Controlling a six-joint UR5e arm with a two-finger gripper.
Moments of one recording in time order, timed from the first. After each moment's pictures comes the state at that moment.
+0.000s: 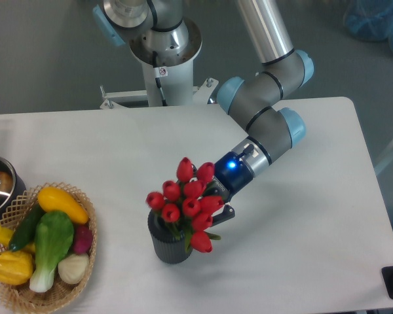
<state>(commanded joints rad) 2.67 -2.05 -1.85 -0.85 0.17 1.62</state>
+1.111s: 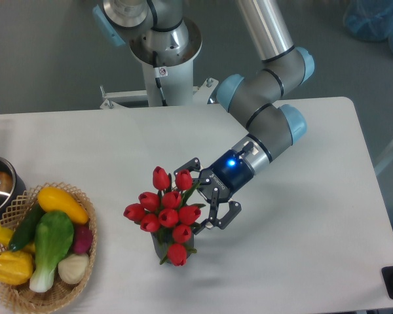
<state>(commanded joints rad) 2.68 -1.99 -1.85 -0.85 0.33 1.61</state>
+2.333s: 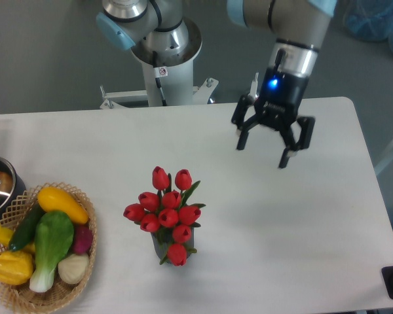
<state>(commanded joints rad) 2.81 -1.58 -1.77 -0.87 1.12 1.42</state>
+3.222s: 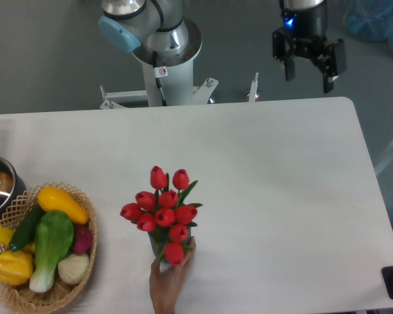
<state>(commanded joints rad) 2.93 -1.44 -1.81 -1.06 1.44 1.79</state>
